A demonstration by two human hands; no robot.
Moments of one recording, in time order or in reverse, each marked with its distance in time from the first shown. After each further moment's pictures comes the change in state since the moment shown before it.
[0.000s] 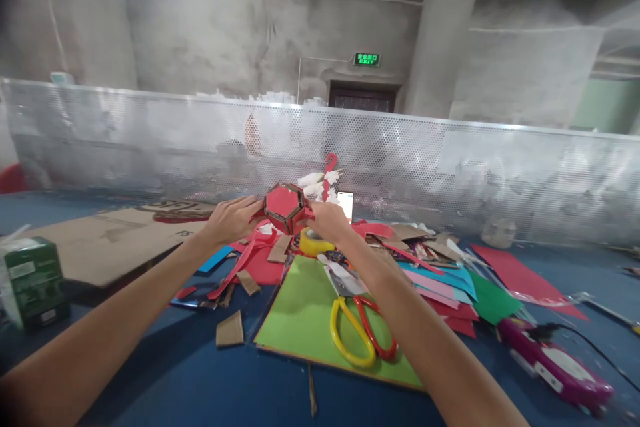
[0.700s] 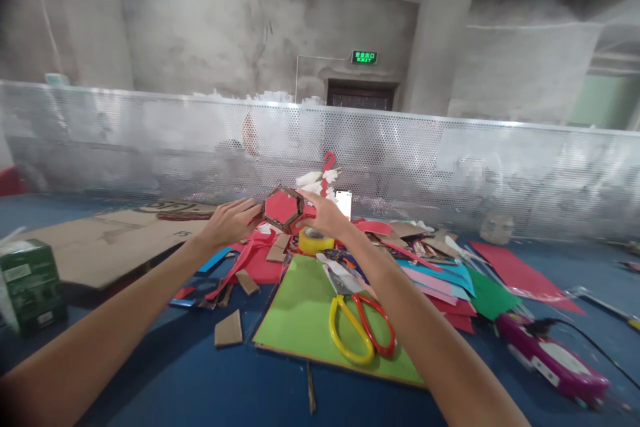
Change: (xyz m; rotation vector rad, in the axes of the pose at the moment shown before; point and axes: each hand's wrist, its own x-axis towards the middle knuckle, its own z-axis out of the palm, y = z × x) left_hand -0.003 0.000 0.007 -0.010 0.069 0.073; right_hand 0.004 0.013 0.000 0.488 0.067 -0.173
